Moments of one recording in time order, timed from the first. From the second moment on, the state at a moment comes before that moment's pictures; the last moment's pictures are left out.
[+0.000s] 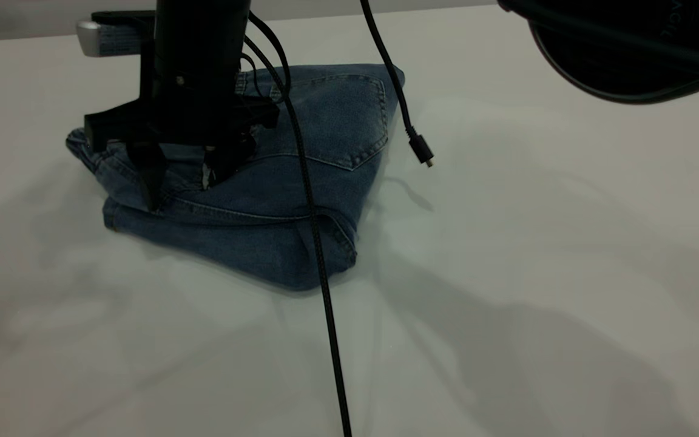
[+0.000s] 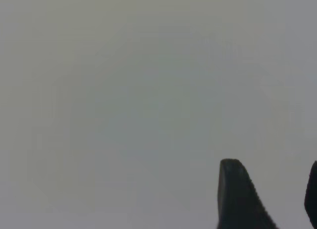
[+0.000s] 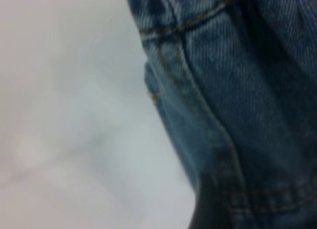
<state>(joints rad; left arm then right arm) -0.05 1.13 -1.06 0.68 -0.25 0.02 0.81 2.74 -2.45 0.31 1.09 0.16</state>
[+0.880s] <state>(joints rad) -0.05 1.11 -1.06 0.68 -0.24 0.02 0.81 2.72 -2.52 0.58 0.89 0.11</state>
